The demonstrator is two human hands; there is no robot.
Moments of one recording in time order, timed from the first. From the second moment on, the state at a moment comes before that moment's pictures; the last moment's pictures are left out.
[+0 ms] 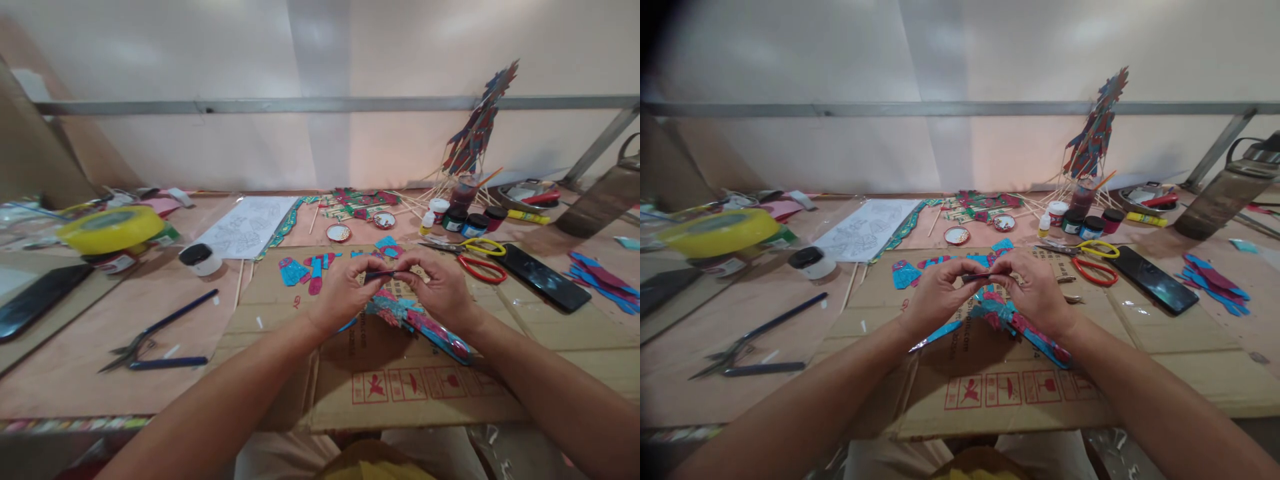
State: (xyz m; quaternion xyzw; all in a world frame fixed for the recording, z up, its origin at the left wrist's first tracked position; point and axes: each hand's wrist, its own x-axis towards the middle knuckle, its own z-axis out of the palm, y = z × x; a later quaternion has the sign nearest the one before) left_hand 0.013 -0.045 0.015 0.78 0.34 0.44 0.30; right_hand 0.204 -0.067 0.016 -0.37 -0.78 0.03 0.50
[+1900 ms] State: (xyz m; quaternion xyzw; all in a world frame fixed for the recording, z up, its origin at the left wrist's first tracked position) left_hand 0.017 -0.051 0.011 0.75 0.28 0.50 0.33; right_hand 0.205 -0.069 0.019 -0.32 -0.82 0.02 0.47
